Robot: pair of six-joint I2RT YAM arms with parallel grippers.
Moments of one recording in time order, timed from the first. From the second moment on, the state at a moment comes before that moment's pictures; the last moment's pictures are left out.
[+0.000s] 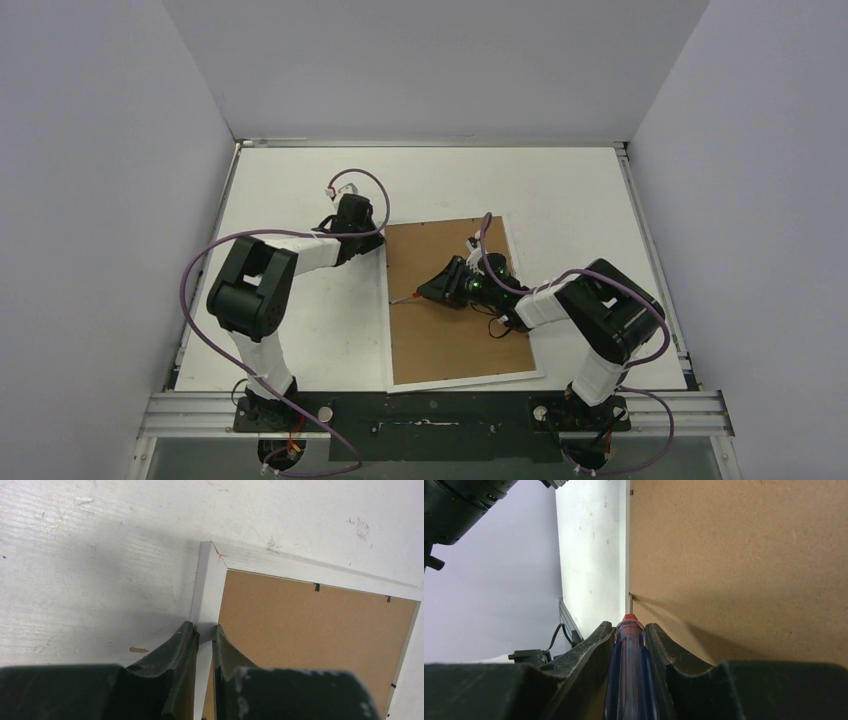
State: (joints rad) left arm -0.40 1.85 1.00 0.05 -0.09 -0.81; right arm 0.66 1.72 0.52 0.76 -0.40 1.10
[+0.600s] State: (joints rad) left arm -0.44 1.60 0.79 -0.14 0.00 -0.79; right arm 0.69 1.71 0.50 0.78 -0.32 1.13
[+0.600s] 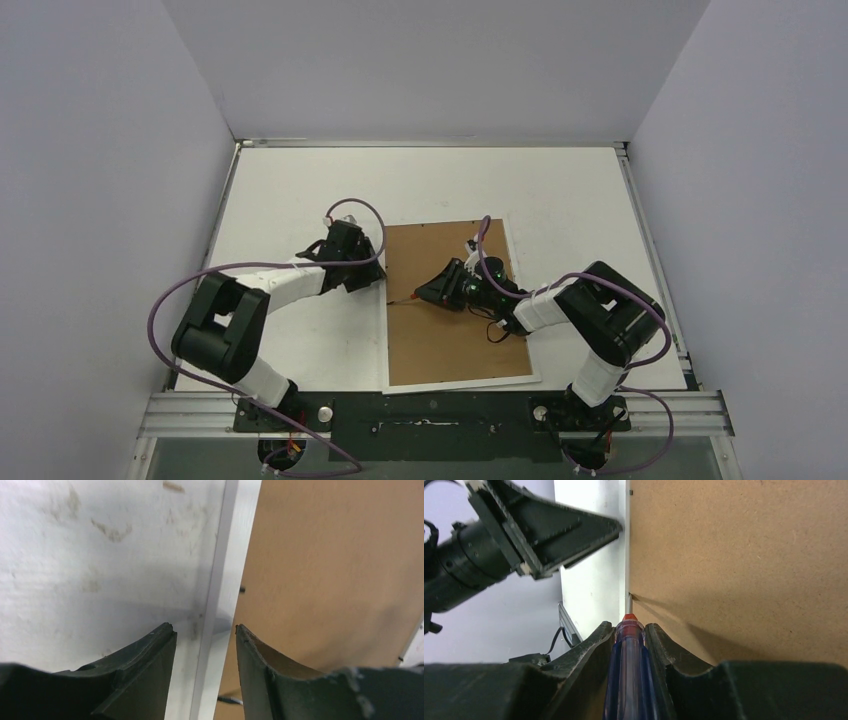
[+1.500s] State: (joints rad) left arm -0.45 1.54 0.56 0.17 0.15 -0.99; right arm 0.75 1.65 0.46 0.78 -0.17 1.15
